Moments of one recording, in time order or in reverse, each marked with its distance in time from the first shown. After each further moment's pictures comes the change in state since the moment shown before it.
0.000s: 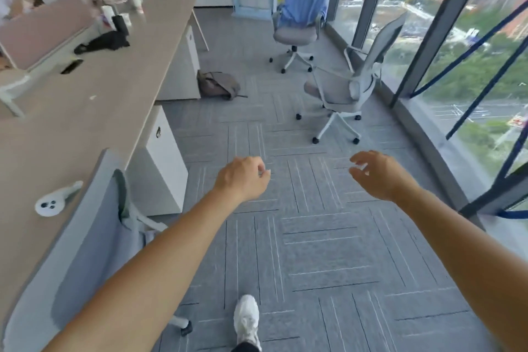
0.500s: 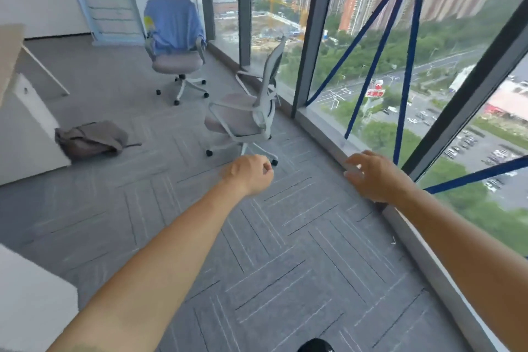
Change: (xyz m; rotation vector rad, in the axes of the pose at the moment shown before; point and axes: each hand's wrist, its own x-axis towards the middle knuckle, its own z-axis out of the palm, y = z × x) left_hand 0.360 0.190 0.018 0.010 -0.223 0.497; right_hand 0.182 0.148 -0.111 -0.119 0.157 0.363
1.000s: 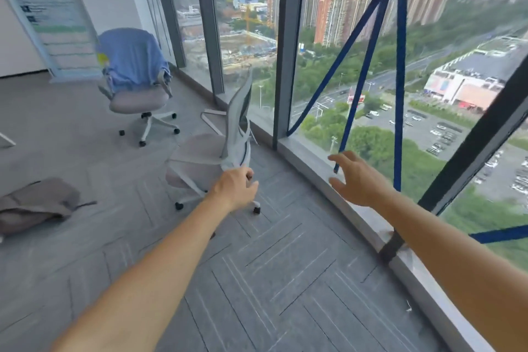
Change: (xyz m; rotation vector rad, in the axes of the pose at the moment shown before) left_hand 0.380 0.022 -0.011 -0.046 0.029 -0.012; right_hand 0.346 0.129 -0.026 0.020 0.038 0.017
